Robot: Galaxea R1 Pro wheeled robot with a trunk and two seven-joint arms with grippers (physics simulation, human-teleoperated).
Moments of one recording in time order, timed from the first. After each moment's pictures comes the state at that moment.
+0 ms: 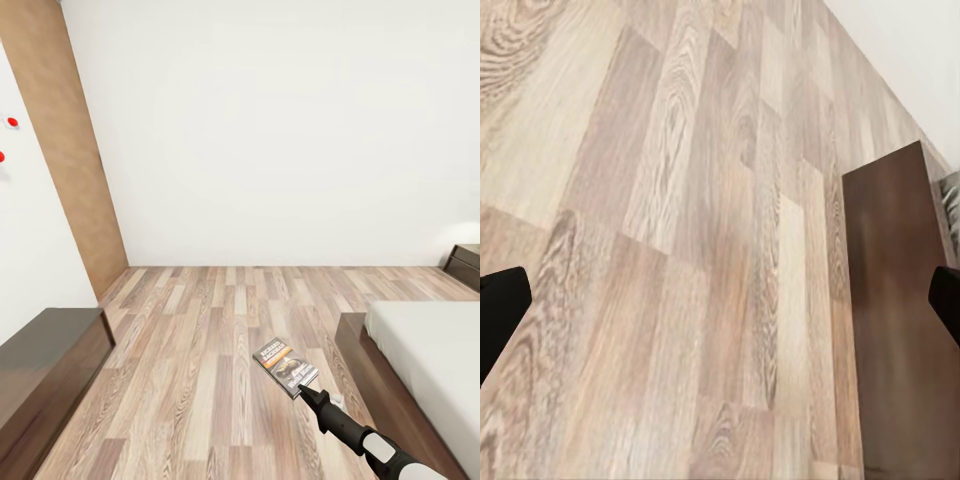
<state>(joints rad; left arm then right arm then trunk) -0.18 0.07 0.34 -0.16 0.42 -0.32 -0.86 -0.59 -0.12 -0.17 -0.10 -0.81 0.44 0.82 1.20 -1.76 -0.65</state>
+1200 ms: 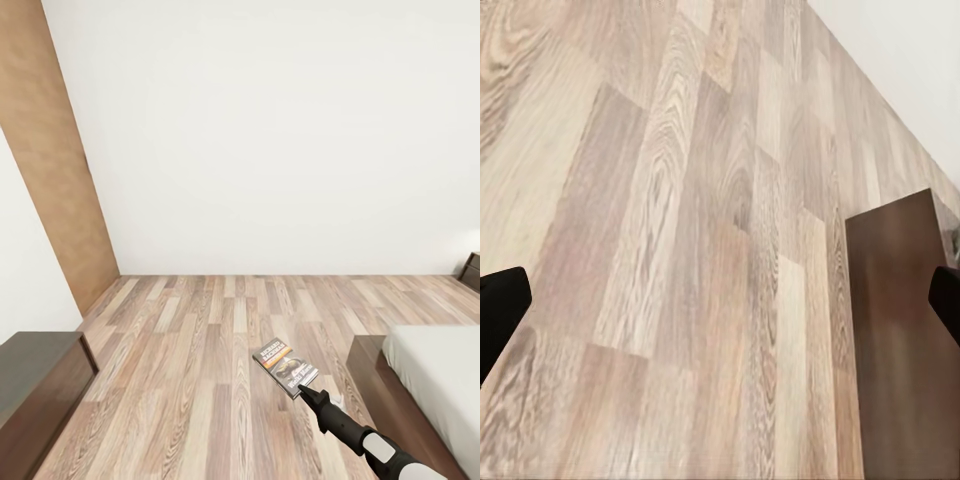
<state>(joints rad) -0.18 0.07 0.34 -0.16 0.42 -0.32 -0.86 -0.59 -0.12 -0.17 -0.10 -0.81 0.44 0.82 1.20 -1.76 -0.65</state>
